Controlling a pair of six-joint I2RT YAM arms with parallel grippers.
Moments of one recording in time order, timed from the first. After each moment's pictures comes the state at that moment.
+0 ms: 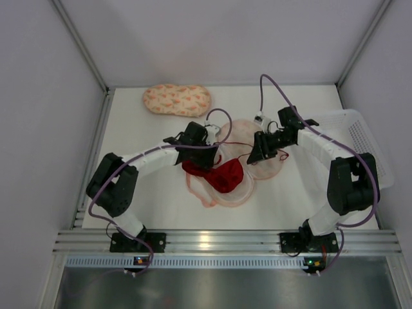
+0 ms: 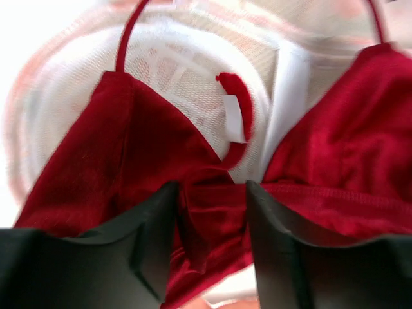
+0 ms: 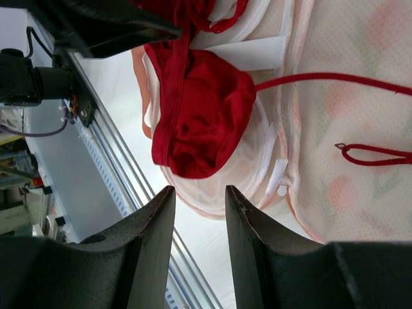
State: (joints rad) left arm -0.63 1.70 1.04 -0.27 0.15 -0.07; right arm 0.23 1.60 1.11 -0.71 -0.86 -0.08
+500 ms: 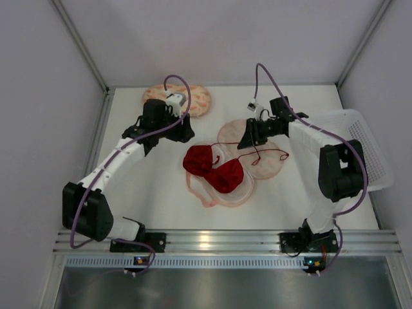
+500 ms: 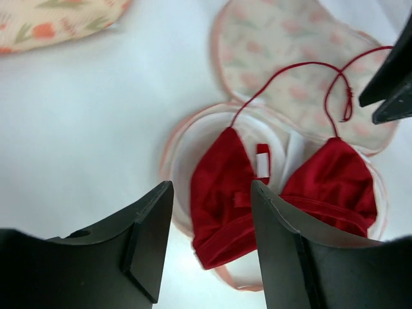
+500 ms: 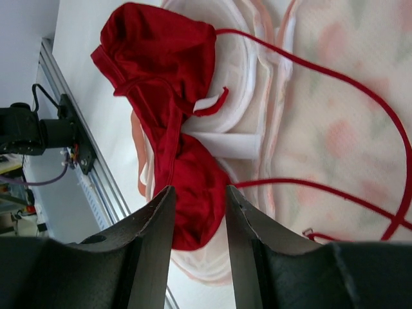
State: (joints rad) left arm -0.39 1.39 1.13 -0.33 0.28 -0.09; right arm 0.27 1.74 1.23 -0.49 -0.86 0.06
